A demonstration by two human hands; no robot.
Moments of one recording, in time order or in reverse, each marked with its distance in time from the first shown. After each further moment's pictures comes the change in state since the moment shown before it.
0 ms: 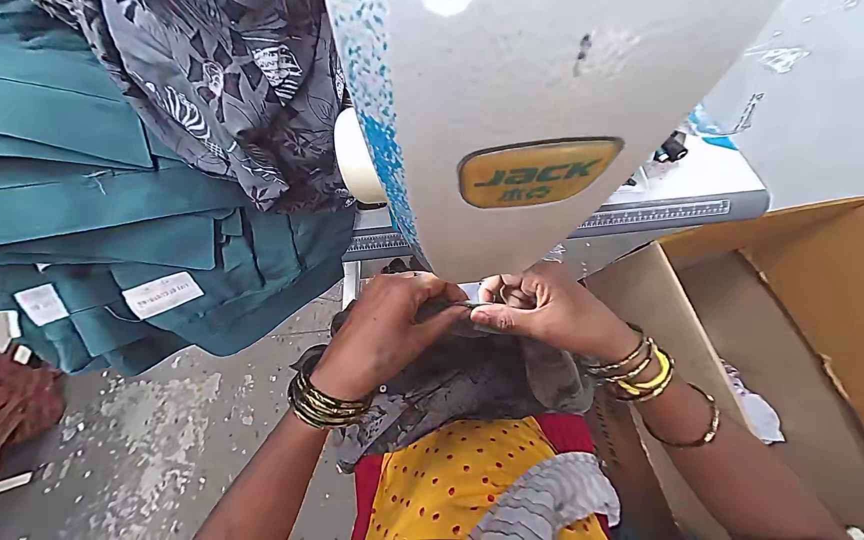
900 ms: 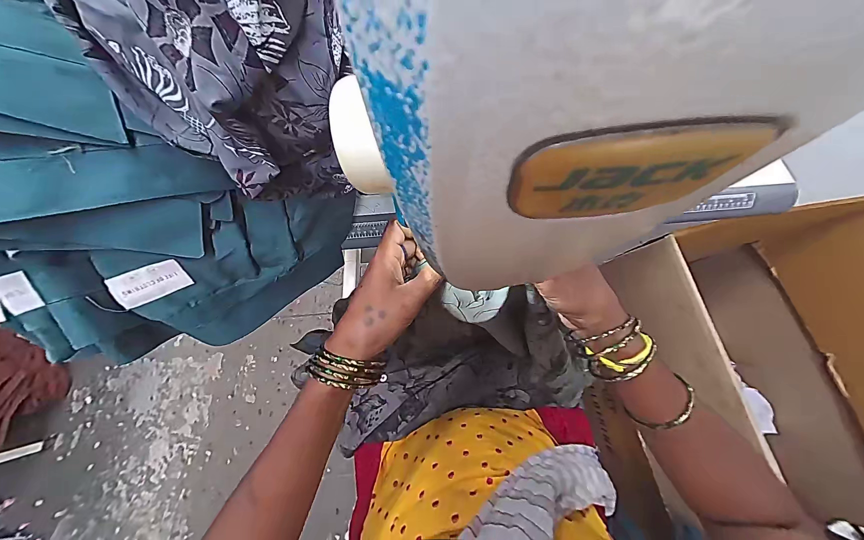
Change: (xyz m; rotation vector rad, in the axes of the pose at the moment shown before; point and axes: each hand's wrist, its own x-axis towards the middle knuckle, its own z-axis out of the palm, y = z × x) left_hand 0.012 -0.010 0.015 -0.611 0.265 -0.335; right_hand 0.019 0.008 0.012 0.254 0.411 0.097
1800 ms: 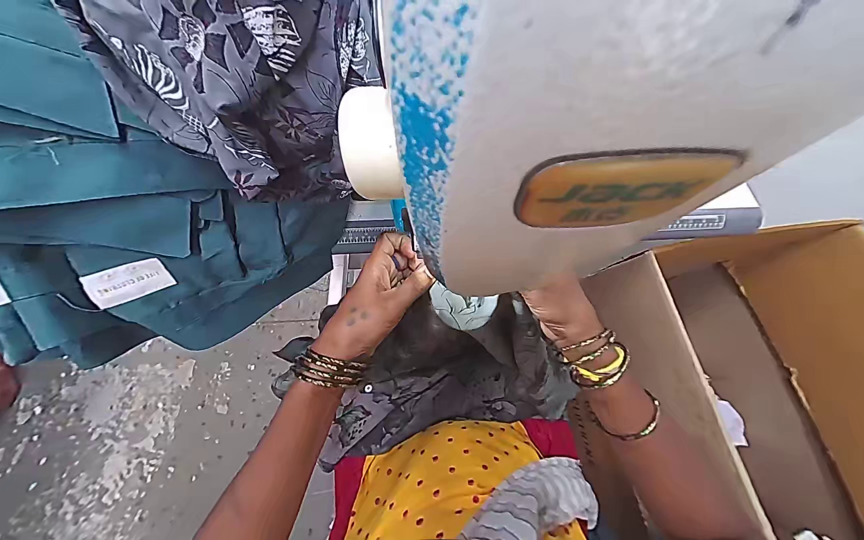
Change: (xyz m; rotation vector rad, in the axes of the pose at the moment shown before) left_hand 0.003 -0.018 -0.004 -0.199 -0.013 -0.059; right_hand 0.000 0.007 0.004 0.088 0.039 0.043
